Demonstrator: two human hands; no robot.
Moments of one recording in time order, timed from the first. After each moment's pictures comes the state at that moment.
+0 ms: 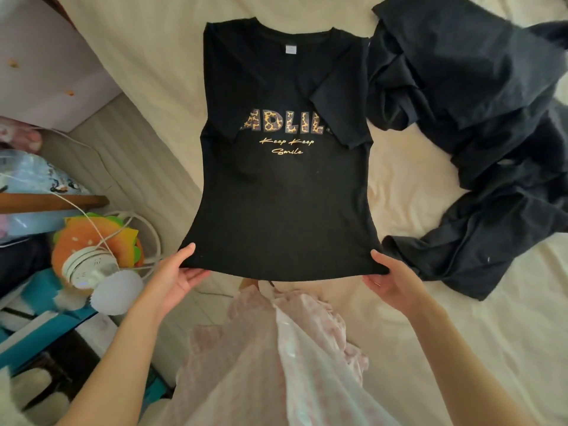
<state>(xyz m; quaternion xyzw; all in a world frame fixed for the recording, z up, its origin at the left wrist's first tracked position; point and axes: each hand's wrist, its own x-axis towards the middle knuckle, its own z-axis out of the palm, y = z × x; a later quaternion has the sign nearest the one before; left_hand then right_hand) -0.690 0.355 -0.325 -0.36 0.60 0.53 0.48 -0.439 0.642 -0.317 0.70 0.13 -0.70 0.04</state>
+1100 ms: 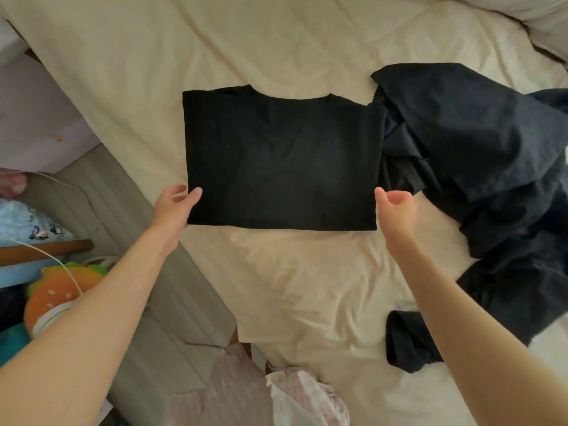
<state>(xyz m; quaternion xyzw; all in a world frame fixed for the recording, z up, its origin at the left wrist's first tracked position) -0.844 0.515 -0.379 -0.17 0.81 0.40 0.40 -0.619 0.772 -0.367 0.67 0.62 -0.41 -0.03</state>
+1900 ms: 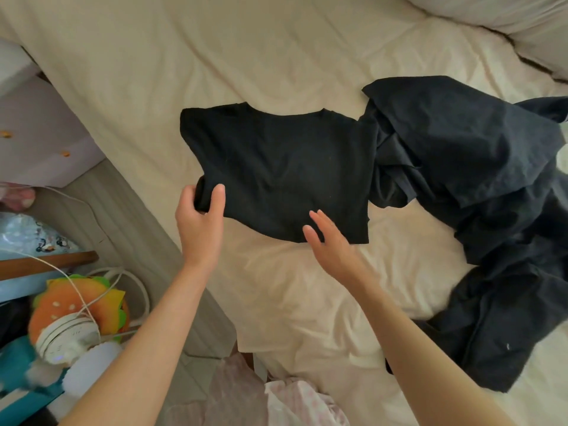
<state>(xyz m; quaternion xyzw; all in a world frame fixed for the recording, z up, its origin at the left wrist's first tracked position) -0.782 0.564 -0.311 -0.03 0.82 0.54 0.20 -0.630 0.696 -0.356 0.42 0.74 -0.50 0.14</state>
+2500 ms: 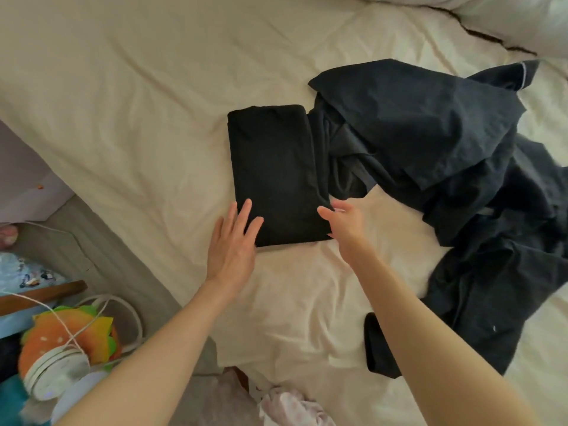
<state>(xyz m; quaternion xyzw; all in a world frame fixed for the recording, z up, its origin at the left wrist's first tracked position) -0.710 0.597 -0.379 0.46 0.86 0.01 0.21 -0.599 0.768 -0.386 0.64 0.46 -0.62 0.00</state>
